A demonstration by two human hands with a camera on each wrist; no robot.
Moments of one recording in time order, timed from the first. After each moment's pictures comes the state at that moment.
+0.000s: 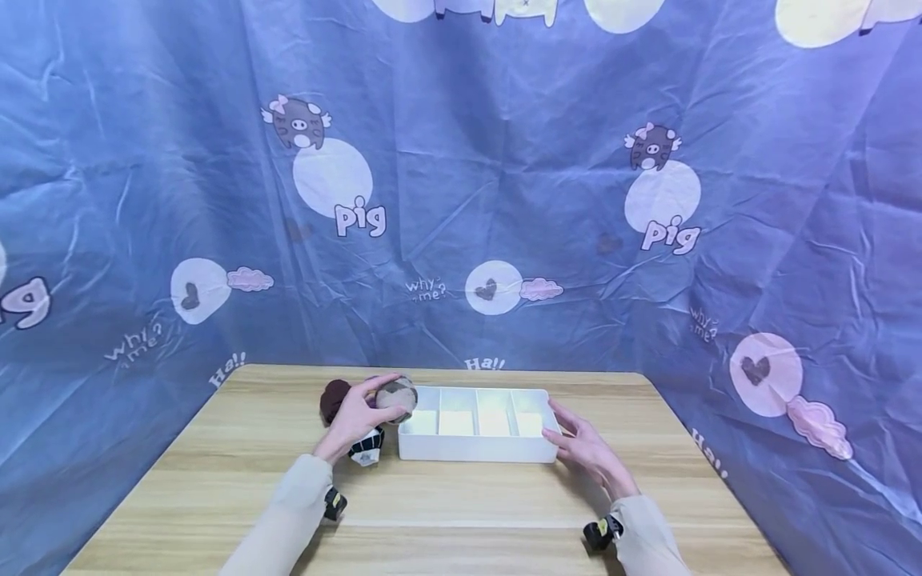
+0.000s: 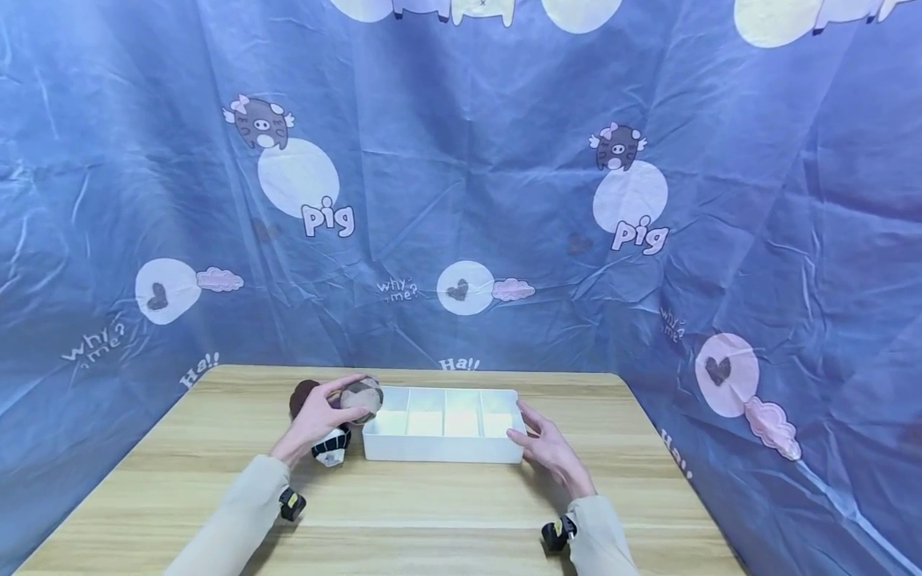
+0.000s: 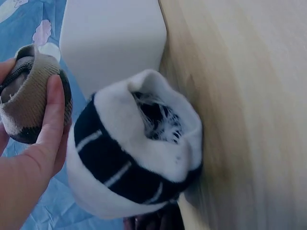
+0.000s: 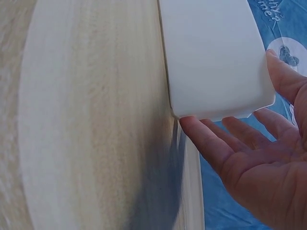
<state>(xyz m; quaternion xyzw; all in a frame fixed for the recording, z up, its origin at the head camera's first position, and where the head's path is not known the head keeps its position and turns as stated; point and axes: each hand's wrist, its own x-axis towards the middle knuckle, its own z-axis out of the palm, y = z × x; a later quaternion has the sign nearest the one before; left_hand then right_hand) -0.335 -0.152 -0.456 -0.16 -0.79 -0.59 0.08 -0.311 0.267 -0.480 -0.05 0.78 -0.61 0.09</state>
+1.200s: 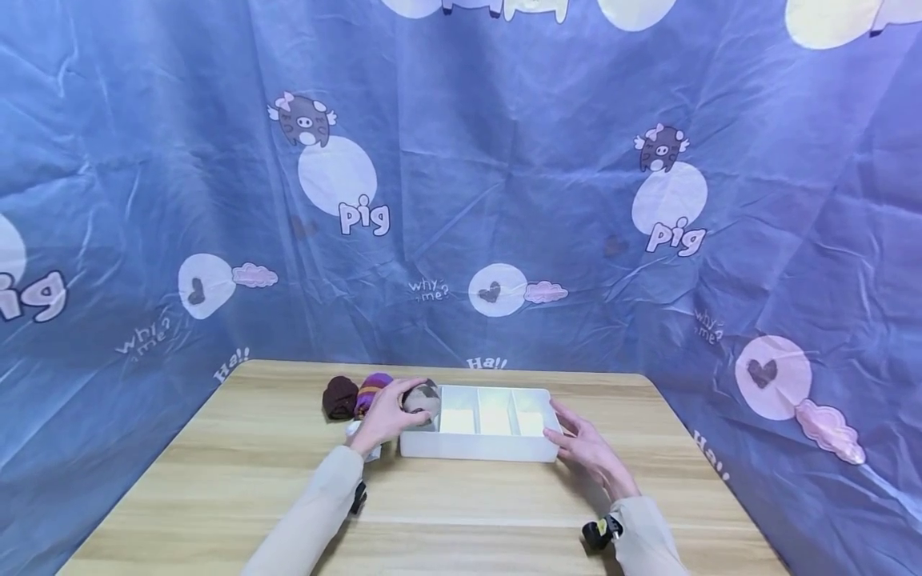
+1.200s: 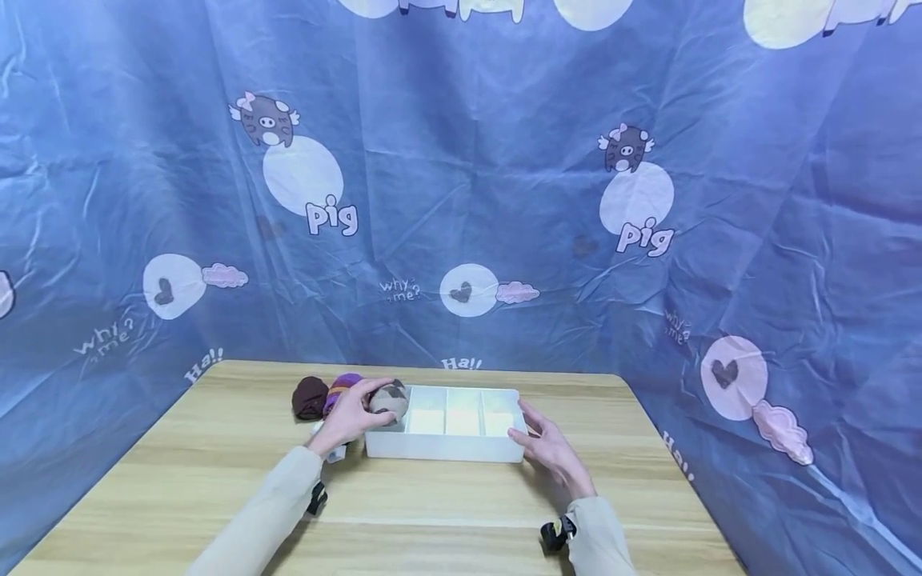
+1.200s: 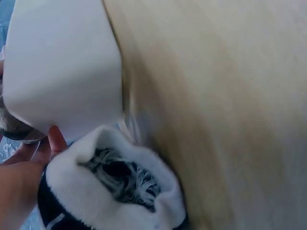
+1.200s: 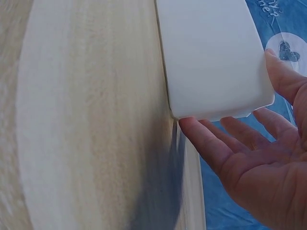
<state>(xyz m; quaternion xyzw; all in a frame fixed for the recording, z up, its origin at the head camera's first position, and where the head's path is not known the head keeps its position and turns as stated) -0.355 -0.117 -0.474 -0.21 -0.87 -0.41 0.18 -0.318 0.263 -0.484 -0.05 0.78 -0.62 0.09</state>
